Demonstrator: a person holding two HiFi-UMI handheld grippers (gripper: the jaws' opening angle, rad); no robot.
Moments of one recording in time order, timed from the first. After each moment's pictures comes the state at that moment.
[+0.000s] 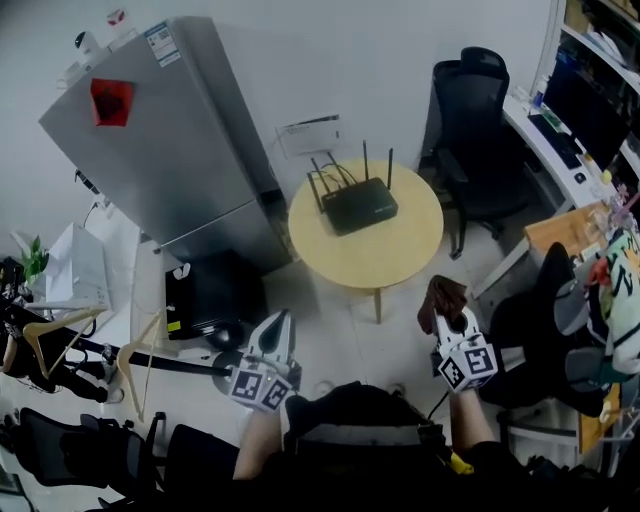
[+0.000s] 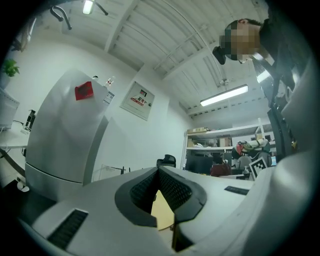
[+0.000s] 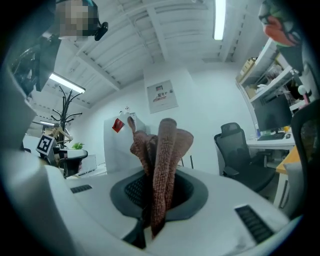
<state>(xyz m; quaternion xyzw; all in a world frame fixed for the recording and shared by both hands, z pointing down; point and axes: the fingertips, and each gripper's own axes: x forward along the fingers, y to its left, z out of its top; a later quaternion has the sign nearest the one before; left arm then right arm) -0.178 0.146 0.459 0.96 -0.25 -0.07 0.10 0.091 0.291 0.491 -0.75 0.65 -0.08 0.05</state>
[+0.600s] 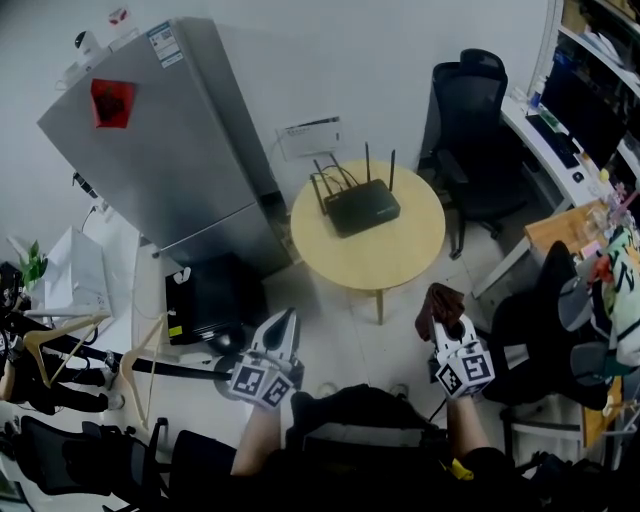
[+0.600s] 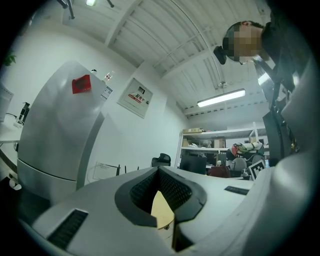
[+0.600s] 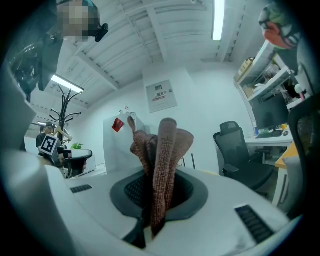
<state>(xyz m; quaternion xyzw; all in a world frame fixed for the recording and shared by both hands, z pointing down) -0.183 0.130 0.462 0.97 -0.21 -0.07 0.11 0.062 0.287 0.501 -0.76 0.65 -0.08 0.06</state>
